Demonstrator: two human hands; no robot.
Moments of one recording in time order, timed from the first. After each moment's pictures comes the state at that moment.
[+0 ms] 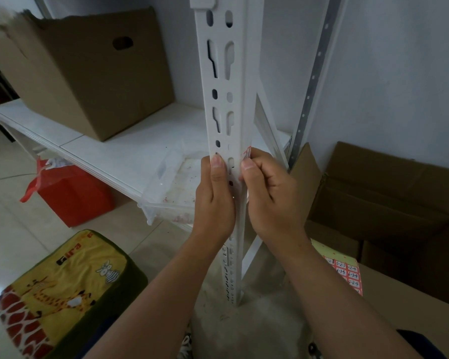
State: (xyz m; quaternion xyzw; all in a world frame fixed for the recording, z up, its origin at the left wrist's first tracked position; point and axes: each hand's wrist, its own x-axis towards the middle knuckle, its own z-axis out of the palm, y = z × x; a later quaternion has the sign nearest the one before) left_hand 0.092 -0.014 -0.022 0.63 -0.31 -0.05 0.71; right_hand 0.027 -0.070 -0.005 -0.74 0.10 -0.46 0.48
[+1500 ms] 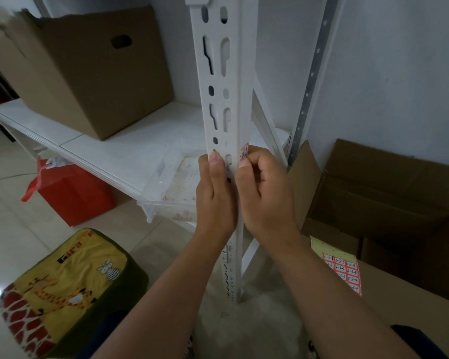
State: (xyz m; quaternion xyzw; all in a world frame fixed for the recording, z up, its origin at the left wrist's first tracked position) left_hand 0.090 -0.021 -0.027 0.65 -0.28 -0.01 0.71; right_hand 0.029 -0.066 -0.003 -0.76 0.13 -0.46 0.43
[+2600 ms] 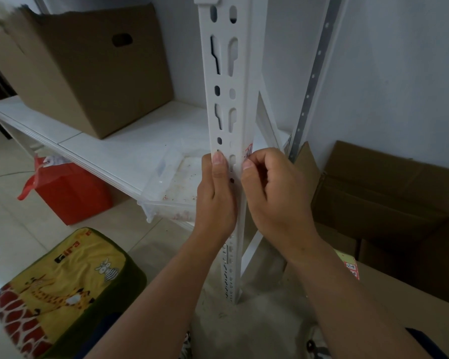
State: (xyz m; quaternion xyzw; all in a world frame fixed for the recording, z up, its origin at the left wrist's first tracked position) left_hand 0.091 -0.014 -0.020 0.65 -0.30 -0.06 0.70; right_hand 0.018 -0.074 0.003 -0.83 0.14 -0.44 0.31
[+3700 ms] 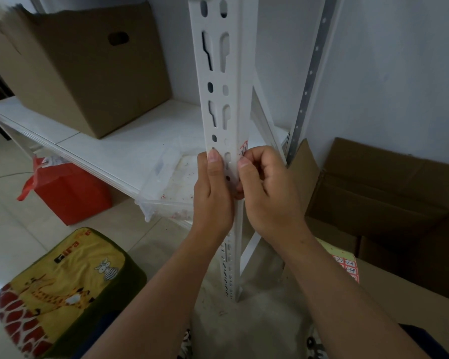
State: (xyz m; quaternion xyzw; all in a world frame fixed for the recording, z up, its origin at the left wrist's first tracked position) left_hand 0.092 -0.018 -0.025 0.61 -0.29 -0.06 0.74; right_hand 0.019 -0.069 0.004 -0.77 0.12 -0.40 0.48
